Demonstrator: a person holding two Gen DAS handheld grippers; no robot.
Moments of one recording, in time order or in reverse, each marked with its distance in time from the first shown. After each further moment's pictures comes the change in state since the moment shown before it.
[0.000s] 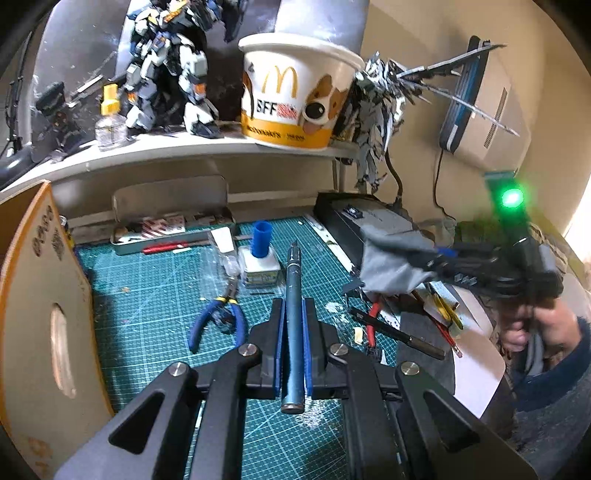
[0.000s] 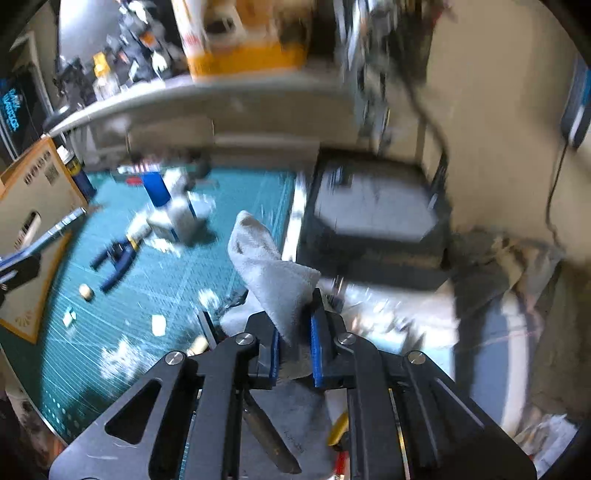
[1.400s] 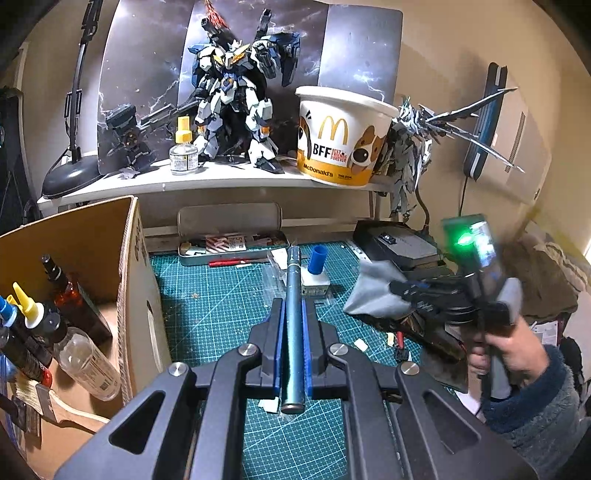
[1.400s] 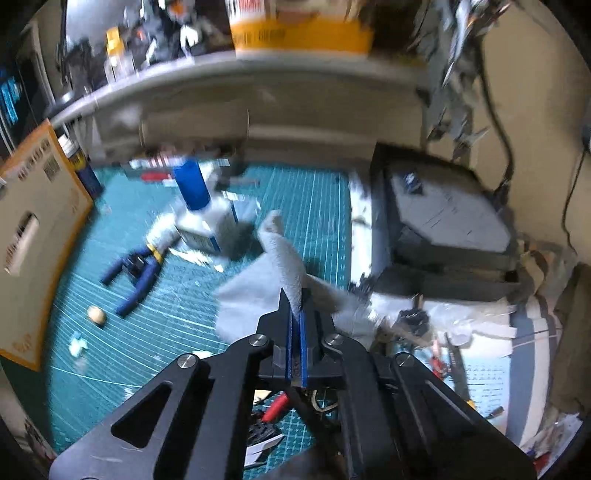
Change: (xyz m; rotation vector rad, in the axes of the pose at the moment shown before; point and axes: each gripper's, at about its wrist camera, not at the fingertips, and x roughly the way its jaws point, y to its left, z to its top) left arm -0.067 0.030 -0.003 -0.036 -0.091 0.122; right arm 0.043 0.055 0.006 0.037 -0.001 0.043
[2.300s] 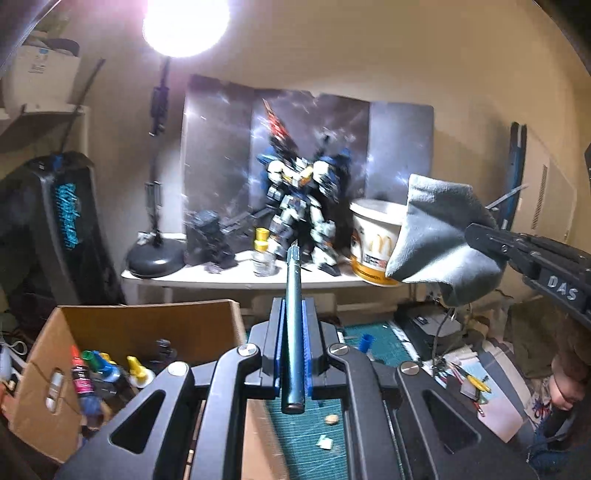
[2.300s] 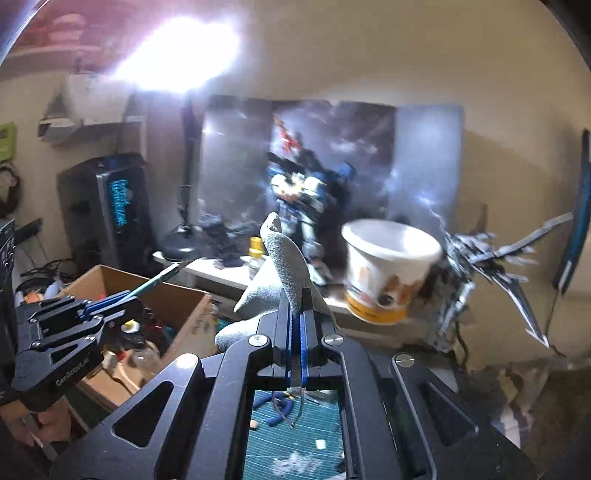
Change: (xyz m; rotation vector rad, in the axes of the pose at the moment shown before) left arm -0.124 0.028 0.056 -0.028 -0.251 0.204; right arm -0.245 0.141 0.055 -0.168 -0.535 0.086
